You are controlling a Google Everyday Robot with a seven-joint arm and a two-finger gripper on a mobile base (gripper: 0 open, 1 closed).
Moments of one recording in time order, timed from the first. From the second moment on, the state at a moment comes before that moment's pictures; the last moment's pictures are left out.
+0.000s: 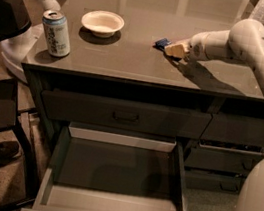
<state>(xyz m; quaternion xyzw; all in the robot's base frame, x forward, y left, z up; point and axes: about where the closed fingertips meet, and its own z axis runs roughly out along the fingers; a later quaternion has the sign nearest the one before) 0.810 -0.141 0.845 -0.33 0.80 0.17 0.47</state>
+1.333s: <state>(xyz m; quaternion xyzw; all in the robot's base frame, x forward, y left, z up) 0.687 -0.178 0.911 -0.34 0.78 0.21 0.48</state>
